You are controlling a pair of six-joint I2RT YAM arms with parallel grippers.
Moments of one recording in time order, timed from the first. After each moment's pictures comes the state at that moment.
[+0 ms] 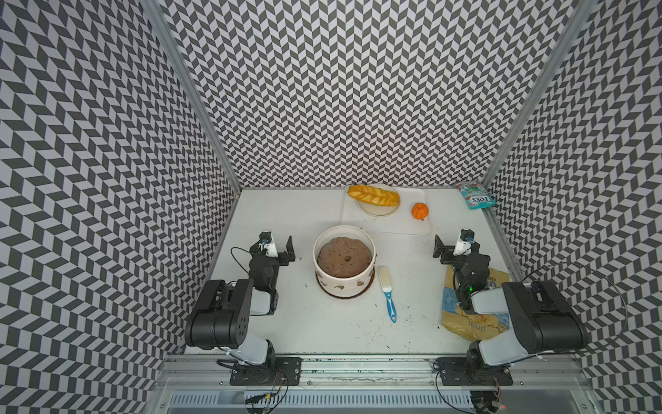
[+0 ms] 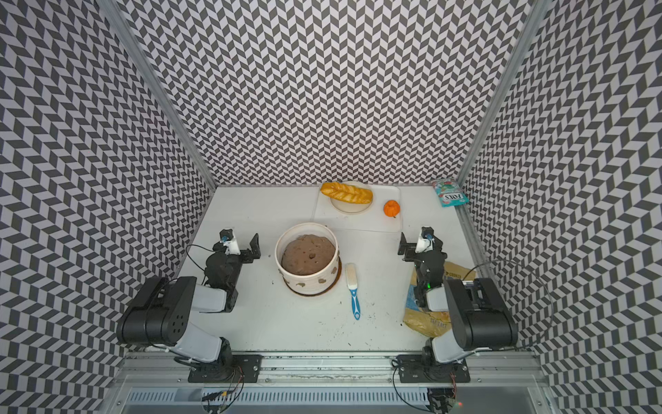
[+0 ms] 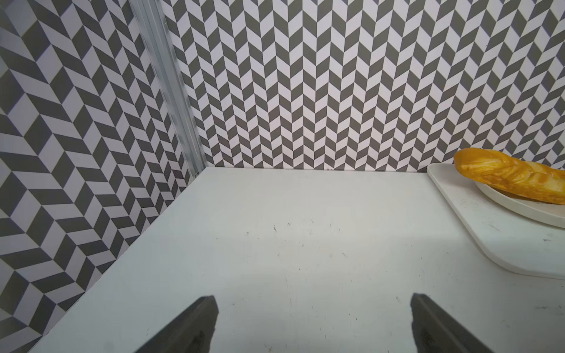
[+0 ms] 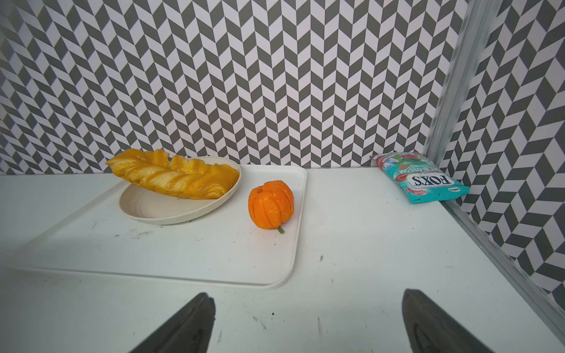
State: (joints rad) left arm 0.01 1.56 0.27 1.18 -0.03 0.00; right arm 0.03 1.53 0.27 1.15 0.04 0.02
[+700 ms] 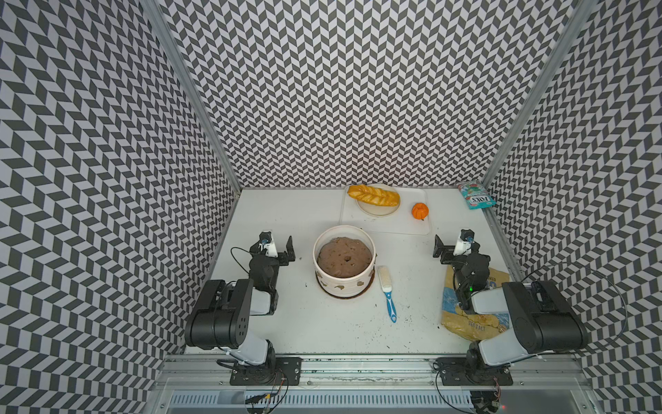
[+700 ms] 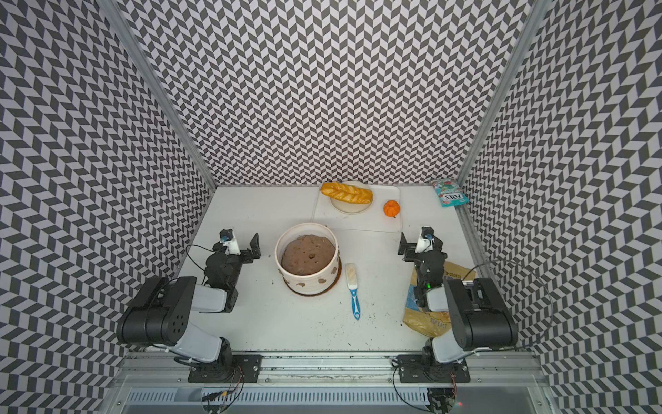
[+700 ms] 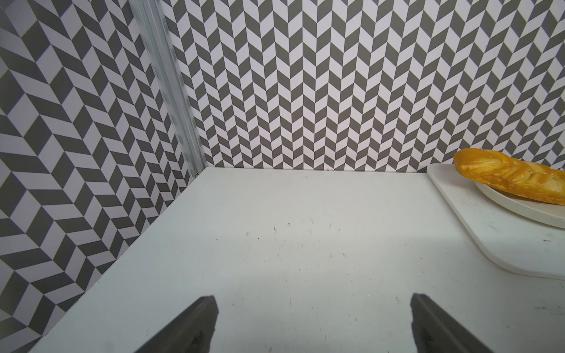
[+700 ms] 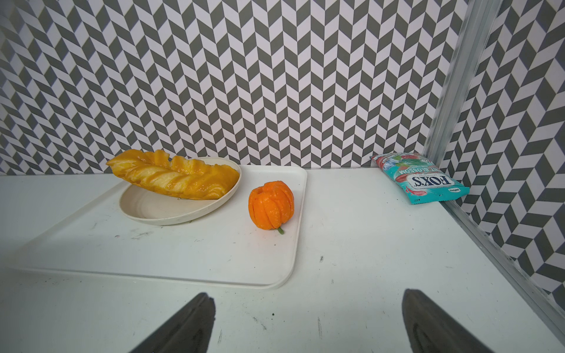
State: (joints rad) left arm 0.01 1.55 0.27 1.18 -0.03 0.00; right arm 0.03 1.53 0.27 1.14 0.02 0.02
